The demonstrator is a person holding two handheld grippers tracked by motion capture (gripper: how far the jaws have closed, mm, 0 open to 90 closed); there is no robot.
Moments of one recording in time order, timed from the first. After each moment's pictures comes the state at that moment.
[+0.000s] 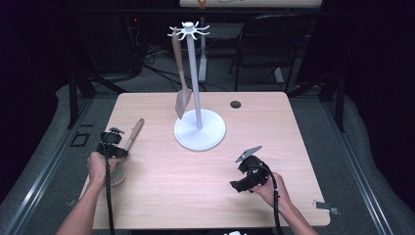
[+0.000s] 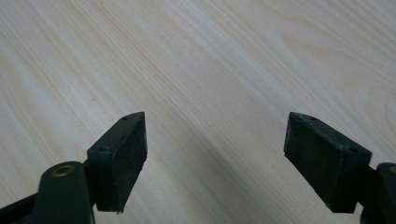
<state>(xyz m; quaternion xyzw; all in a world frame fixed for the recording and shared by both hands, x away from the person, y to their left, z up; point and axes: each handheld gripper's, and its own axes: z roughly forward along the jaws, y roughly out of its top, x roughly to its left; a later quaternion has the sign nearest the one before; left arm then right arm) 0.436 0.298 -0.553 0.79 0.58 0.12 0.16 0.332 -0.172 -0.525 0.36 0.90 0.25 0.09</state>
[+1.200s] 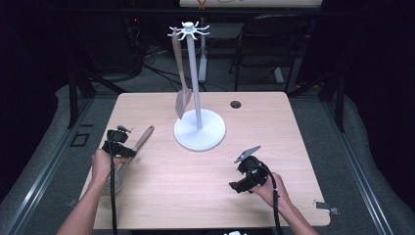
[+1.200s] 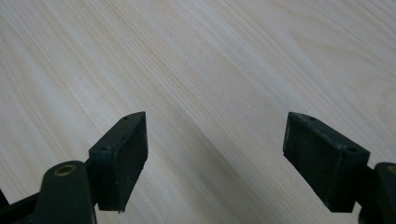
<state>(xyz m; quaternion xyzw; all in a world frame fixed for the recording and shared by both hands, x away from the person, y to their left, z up) 0.441 0.278 -0.539 0.81 0.55 0.10 0.16 0.332 -0.170 -0.525 0.35 0.90 0.25 0.07</state>
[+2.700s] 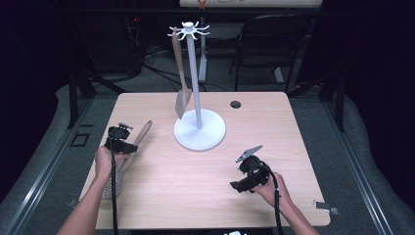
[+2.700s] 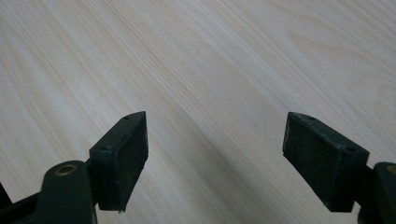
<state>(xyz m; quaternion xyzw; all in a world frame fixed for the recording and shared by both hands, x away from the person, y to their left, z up) 0.440 0.276 -0.534 0.81 0.54 0.12 0.21 0.332 -0.174 -0.524 0.36 0.90 0.25 0.07</state>
